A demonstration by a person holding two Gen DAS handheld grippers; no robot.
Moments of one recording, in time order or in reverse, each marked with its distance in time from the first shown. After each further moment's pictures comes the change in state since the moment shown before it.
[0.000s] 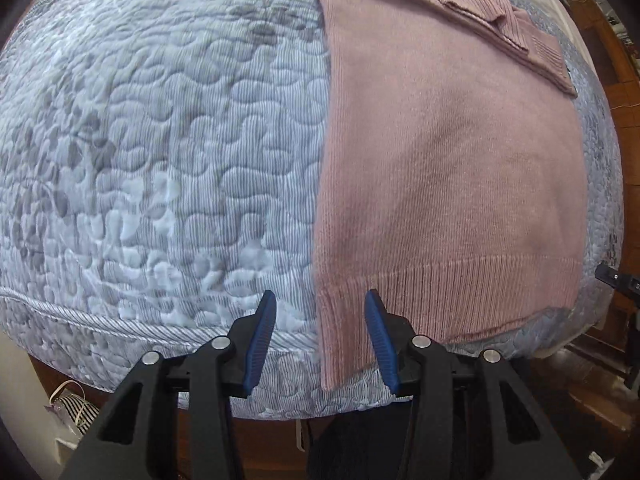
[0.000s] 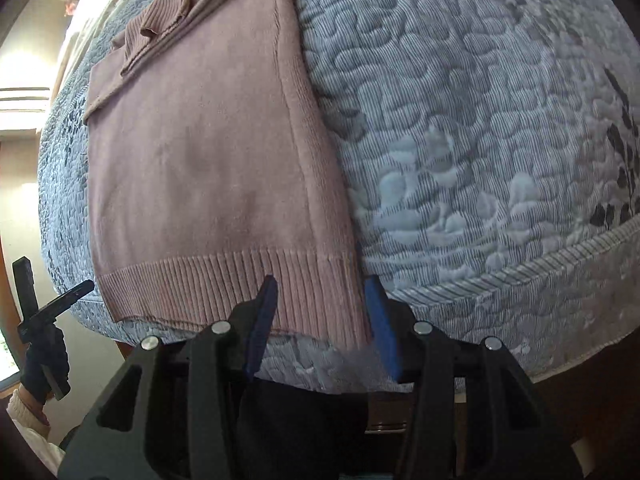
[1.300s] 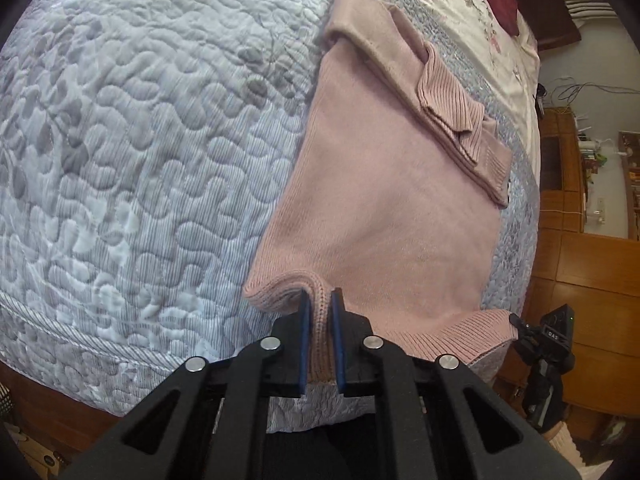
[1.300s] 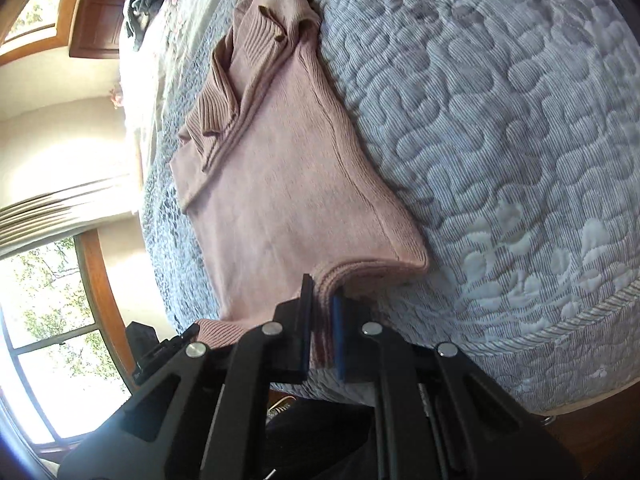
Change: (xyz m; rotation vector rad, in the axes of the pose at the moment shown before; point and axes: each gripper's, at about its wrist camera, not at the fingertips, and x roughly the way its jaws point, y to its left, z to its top) left arm -0.039 0.040 0.026 -0.260 -0.116 -0.390; right arm -0.031 -0.021 0.070 0.220 -0.063 0.475
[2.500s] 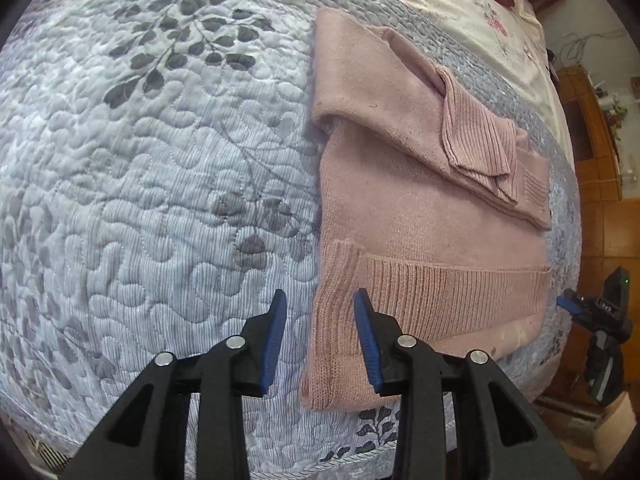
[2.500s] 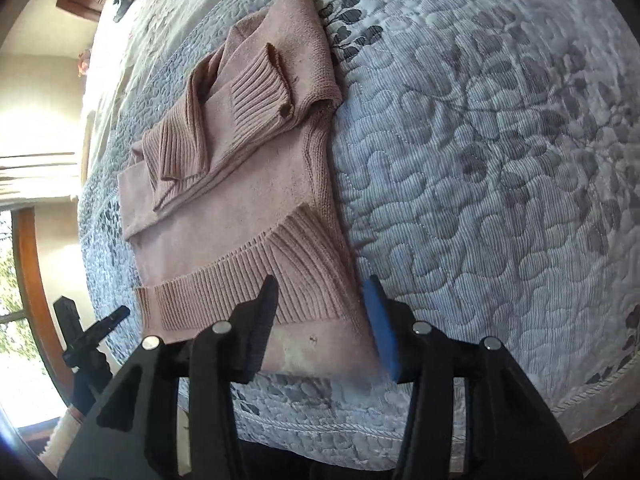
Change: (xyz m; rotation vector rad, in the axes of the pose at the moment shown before) left arm 0.036 -0.029 0.106 0.228 -0.012 0.208; right arm 0.023 0.053 0.083 -0.215 -0.026 -0.323
